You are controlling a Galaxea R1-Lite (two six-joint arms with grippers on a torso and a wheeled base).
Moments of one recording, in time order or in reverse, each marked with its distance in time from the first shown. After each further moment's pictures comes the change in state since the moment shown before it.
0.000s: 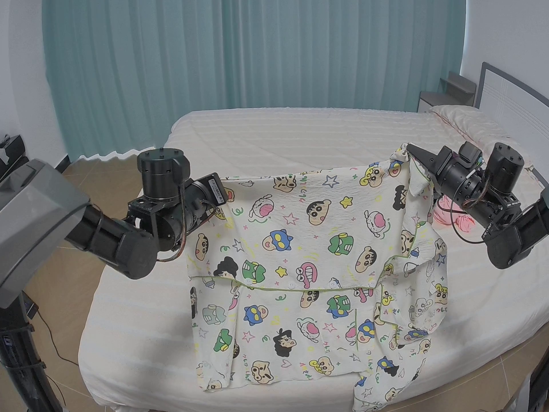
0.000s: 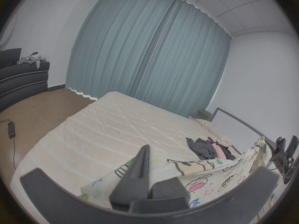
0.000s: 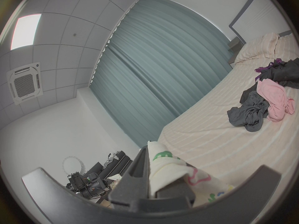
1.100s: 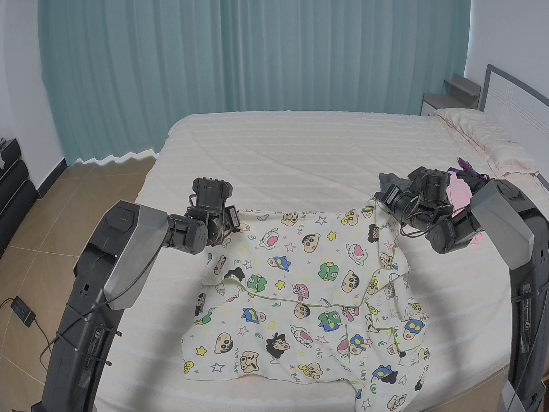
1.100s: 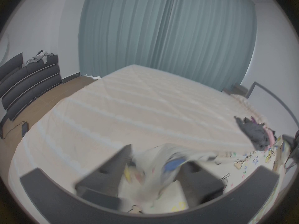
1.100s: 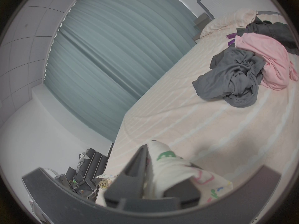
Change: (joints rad) left arm 0.084 0.629 -0.847 0.600 0.071 0.017; right arm -0.009 0.539 -0.639 0.504 -0.148 0.005
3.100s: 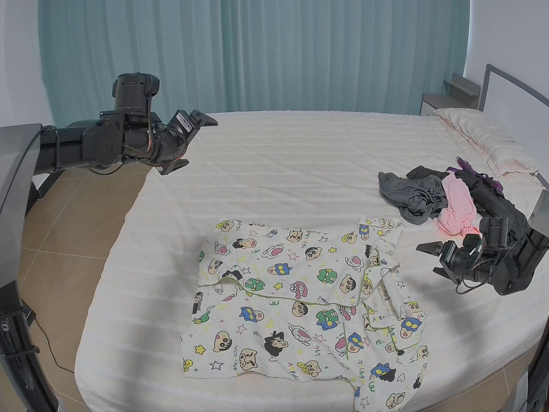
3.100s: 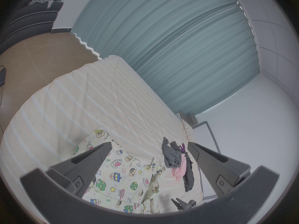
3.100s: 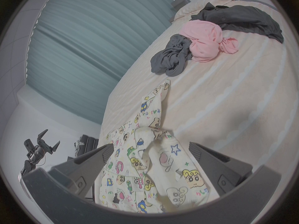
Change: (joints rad) left arm 0.096 -0.684 0.313 0.180 -0.518 -0.437; right arm -0.232 -0.378 0.880 -0.161 0.275 -0.139
